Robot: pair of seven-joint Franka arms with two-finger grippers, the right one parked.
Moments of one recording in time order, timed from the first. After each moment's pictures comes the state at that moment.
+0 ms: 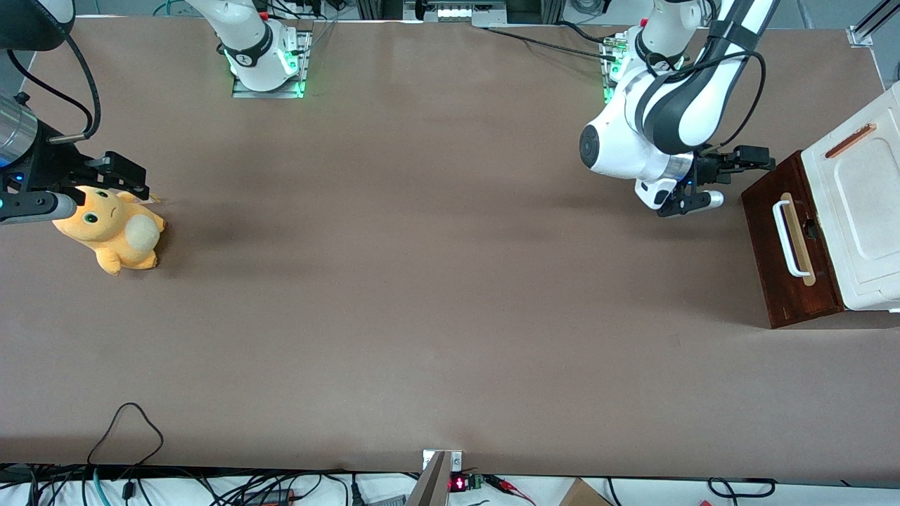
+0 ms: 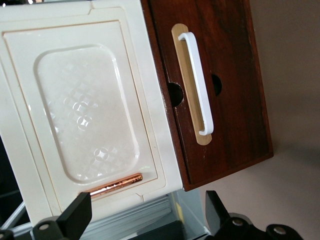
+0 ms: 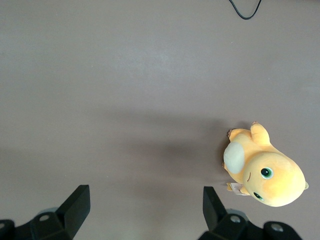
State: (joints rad) arm 0.16 0.16 -0.62 -2.20 1.05 1.37 -0.64
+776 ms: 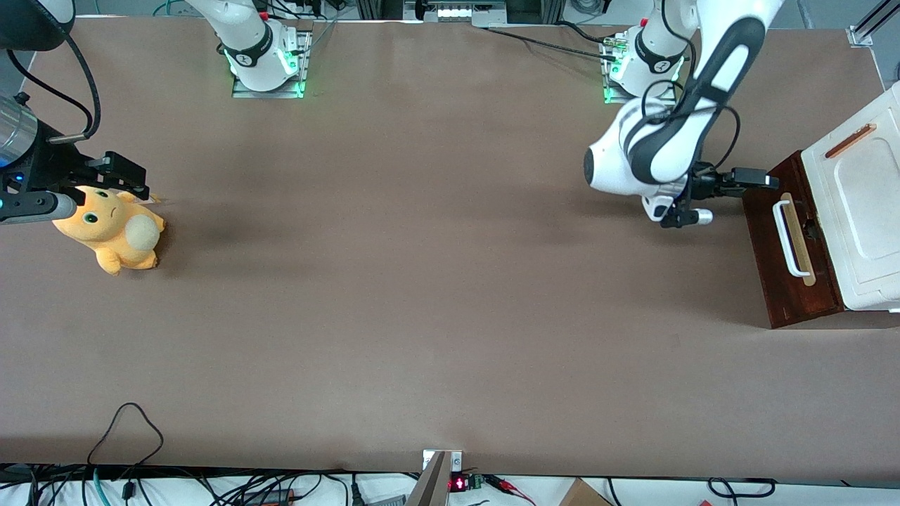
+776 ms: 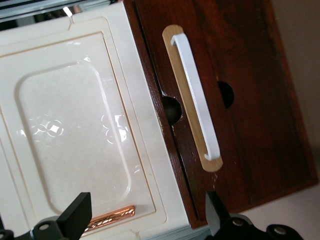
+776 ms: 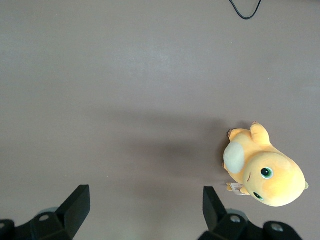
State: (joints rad) arm 0.15 0.34 -0.55 -2.30 1.32 1.32 -0.84
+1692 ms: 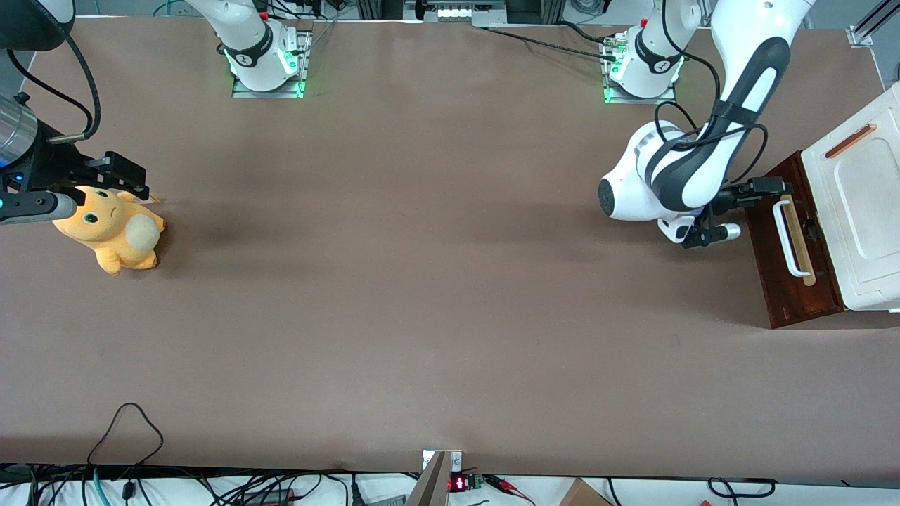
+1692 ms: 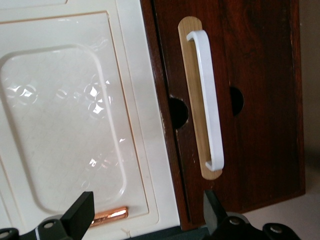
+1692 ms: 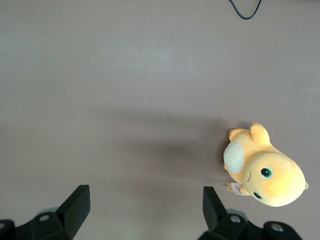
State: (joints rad) arm 0.17 0.40 -0.52 -2.13 1.25 1.30 -0.86
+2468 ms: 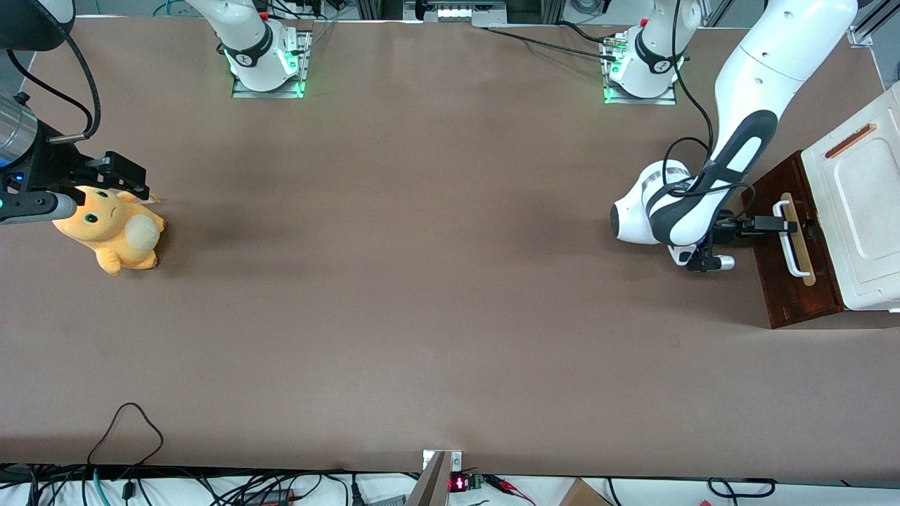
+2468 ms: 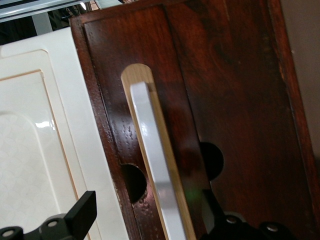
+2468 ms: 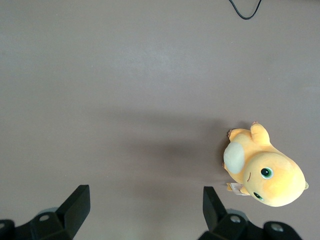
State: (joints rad) arm 0.22 0.62 -0.46 -2.10 1.54 1.31 -0.89
